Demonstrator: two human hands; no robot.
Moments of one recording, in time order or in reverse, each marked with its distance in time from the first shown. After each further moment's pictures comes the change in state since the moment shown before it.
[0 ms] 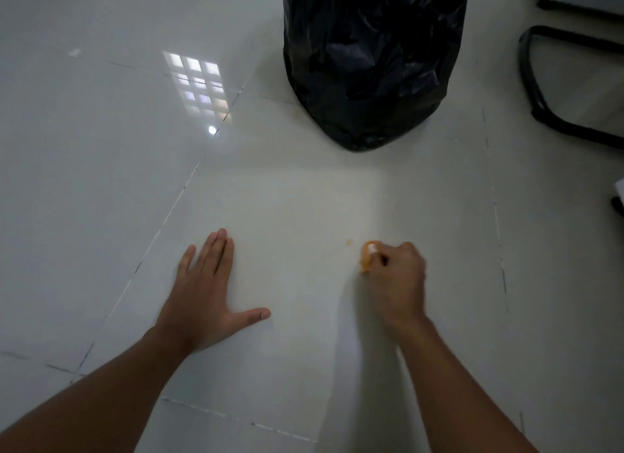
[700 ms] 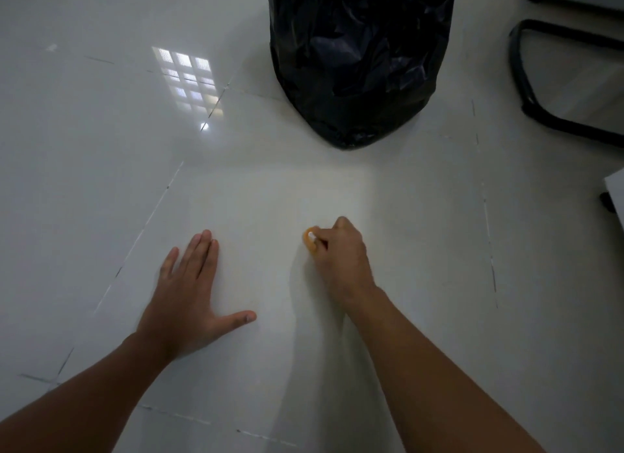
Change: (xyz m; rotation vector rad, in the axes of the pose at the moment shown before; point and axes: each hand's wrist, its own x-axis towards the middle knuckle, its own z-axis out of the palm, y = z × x) left_hand 0.000 -0.002 0.001 0.021 0.007 -0.006; right_hand 0.016 -0.038 0.033 0.037 -0.183 -0.315
